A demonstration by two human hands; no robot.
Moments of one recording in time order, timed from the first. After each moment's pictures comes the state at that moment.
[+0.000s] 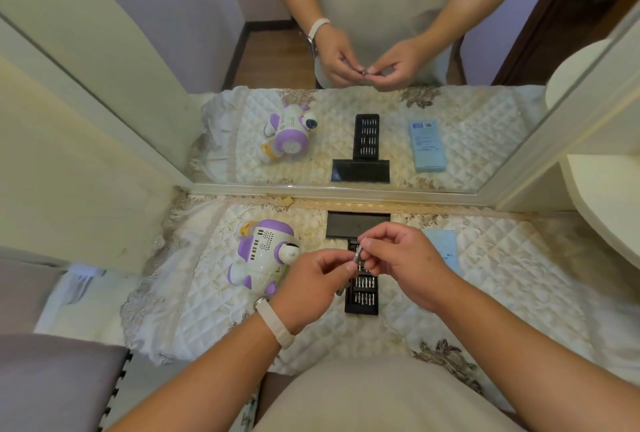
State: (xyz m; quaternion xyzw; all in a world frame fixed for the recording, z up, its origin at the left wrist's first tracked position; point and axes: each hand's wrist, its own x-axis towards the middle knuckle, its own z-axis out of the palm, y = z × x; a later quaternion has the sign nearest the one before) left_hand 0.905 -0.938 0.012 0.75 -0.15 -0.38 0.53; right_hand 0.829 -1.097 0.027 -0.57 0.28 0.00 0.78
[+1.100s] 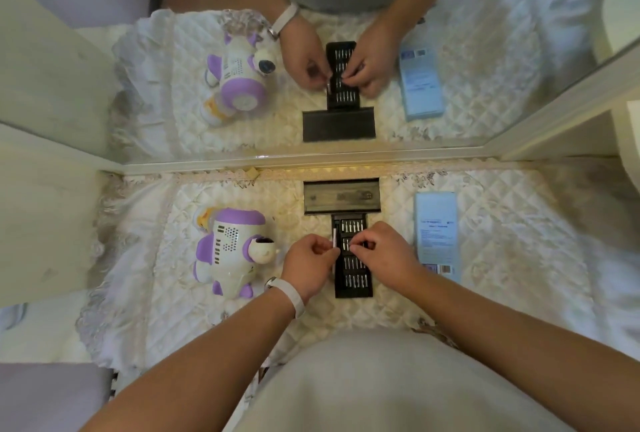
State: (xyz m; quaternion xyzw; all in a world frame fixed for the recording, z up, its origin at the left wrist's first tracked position) left_hand 0.936 -0.971 -0.119 0.82 0.01 -0.43 0.39; right_hand 0.844 -1.106 -0.123 -0.82 0.33 0.14 0.45
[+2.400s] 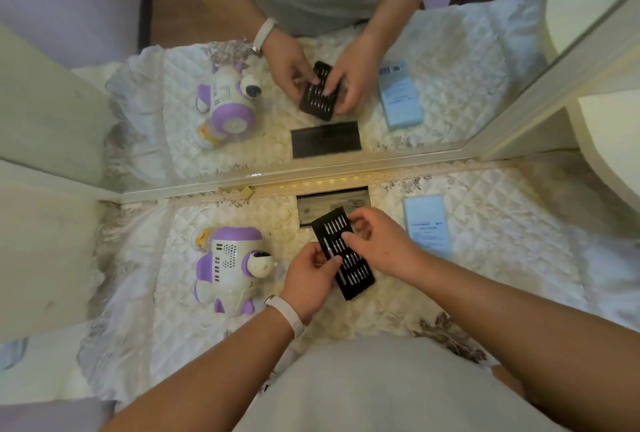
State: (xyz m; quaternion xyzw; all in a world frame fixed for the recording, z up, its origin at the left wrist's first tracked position) left_hand 0.927 -0.972 -0.092 0.77 0.00 -0.45 0.46; right_hand 0.859 -1.121 -0.093 -0.80 0.32 0.07 0.50
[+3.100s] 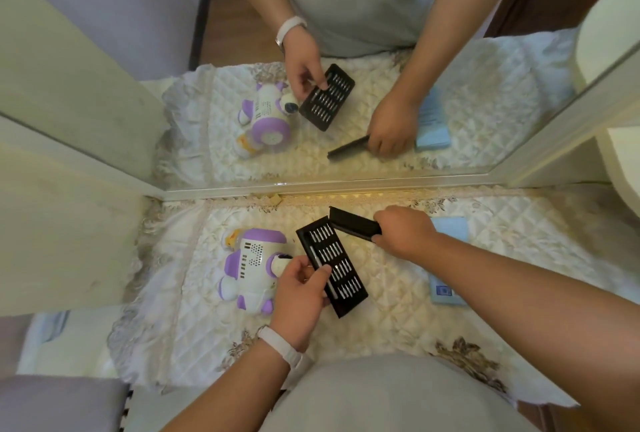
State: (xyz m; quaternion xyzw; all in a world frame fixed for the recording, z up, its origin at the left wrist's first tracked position) left_hand 0.925 -0.944 -0.036 0.73 0.12 -0.36 0.57; right_hand 0.900 -1.158 -0.097 -0.94 0.19 0.23 0.15
